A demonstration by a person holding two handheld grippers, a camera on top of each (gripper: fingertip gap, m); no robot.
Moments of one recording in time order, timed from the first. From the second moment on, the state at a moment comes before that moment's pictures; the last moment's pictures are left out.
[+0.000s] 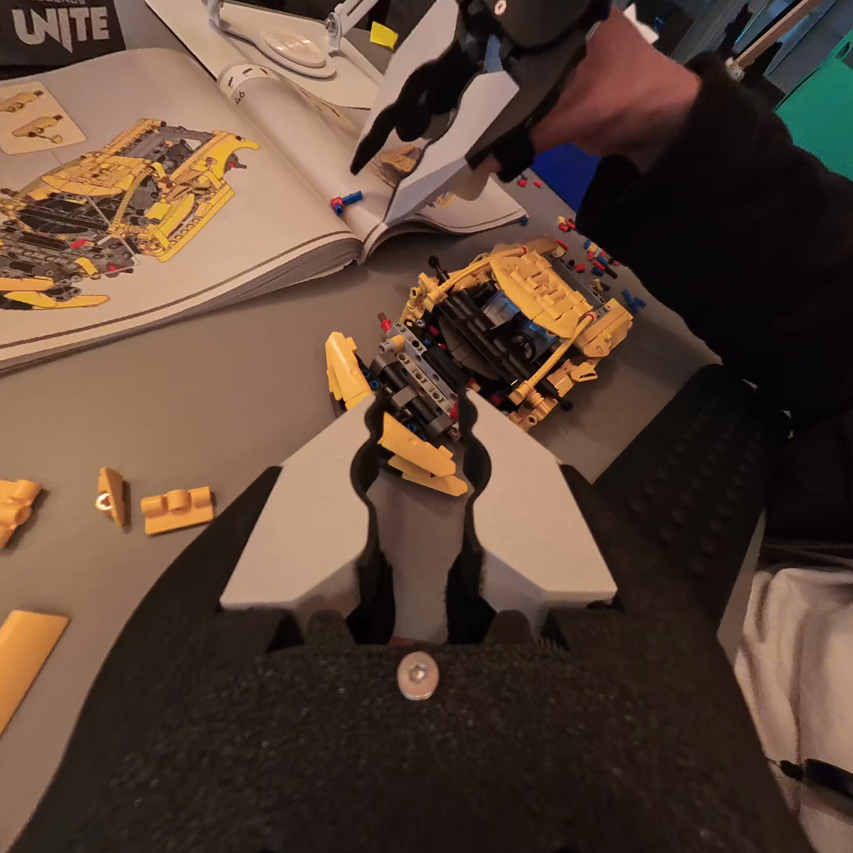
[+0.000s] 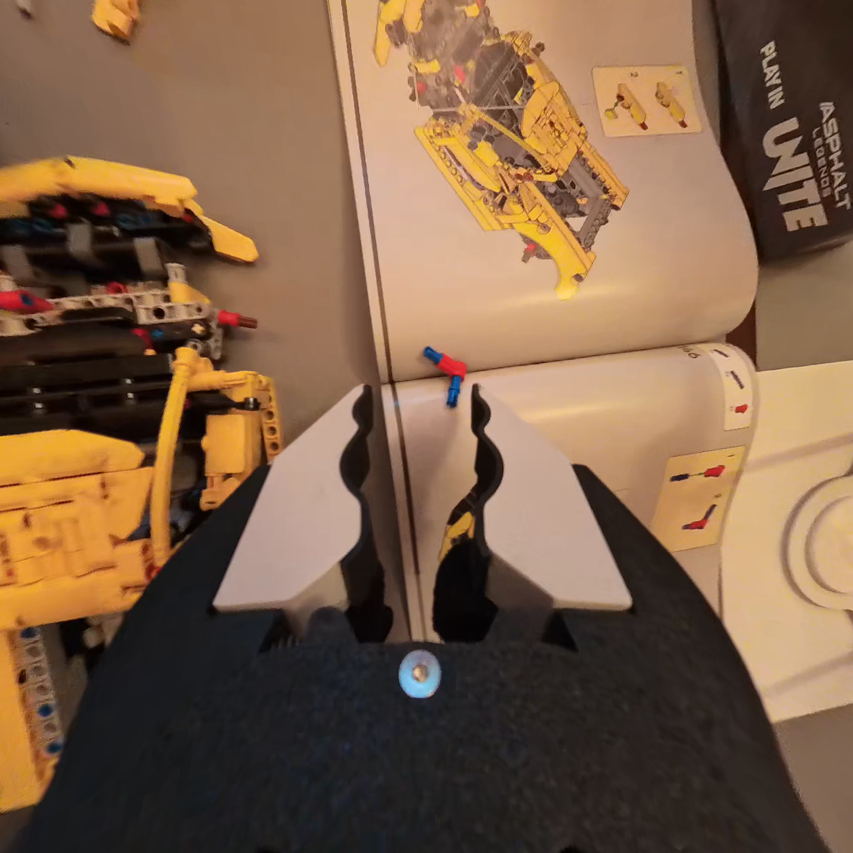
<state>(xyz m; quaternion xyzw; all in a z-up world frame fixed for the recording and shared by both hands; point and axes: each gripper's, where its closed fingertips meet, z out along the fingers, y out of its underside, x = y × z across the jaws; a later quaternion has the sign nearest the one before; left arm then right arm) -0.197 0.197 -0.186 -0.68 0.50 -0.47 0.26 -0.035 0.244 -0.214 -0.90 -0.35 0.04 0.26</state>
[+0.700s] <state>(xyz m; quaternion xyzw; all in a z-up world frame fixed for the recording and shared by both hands) -0.138 0.215 -0.096 -0.61 0.41 -0.68 -0.03 -0.141 0.215 -0.103 -0.62 -0.54 -0.25 0.52</state>
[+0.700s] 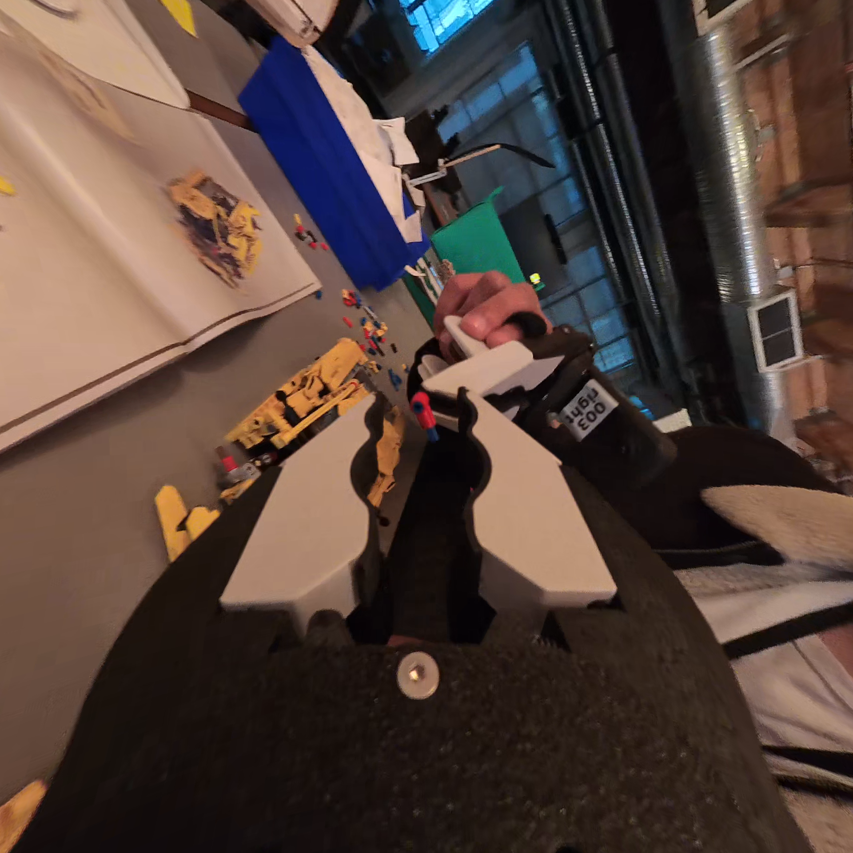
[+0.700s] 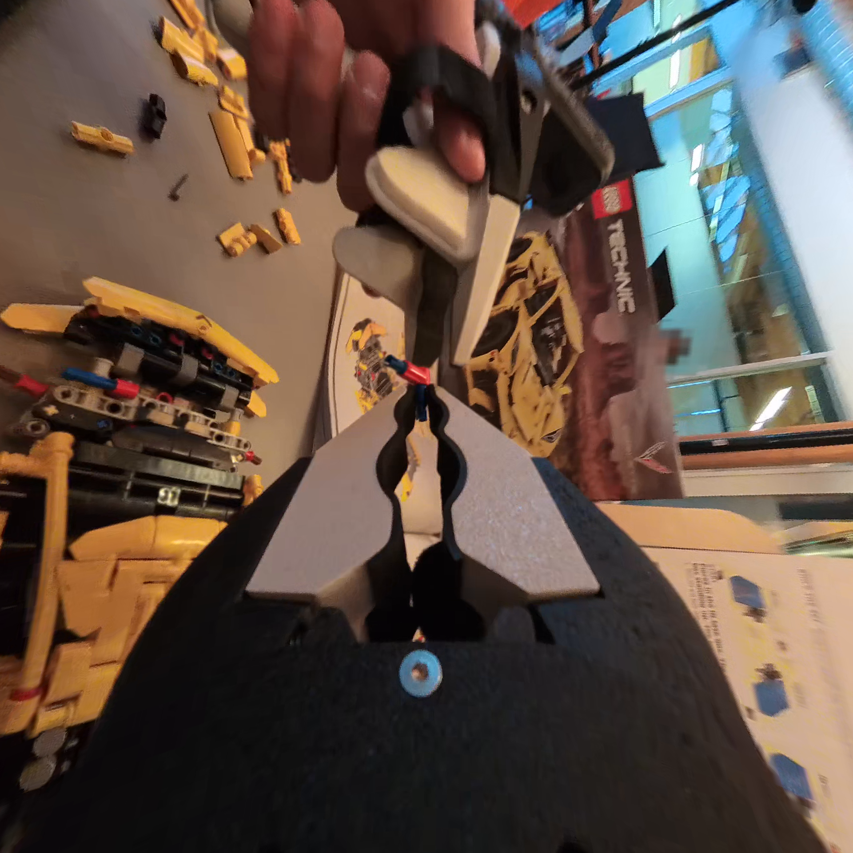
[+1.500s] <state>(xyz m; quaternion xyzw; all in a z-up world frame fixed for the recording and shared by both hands) -0.149 0.199 -0.099 -0.57 0.53 -0.63 0.03 -0.143 0.184 -0.085 -0.65 -0.42 -0.15 0.61</state>
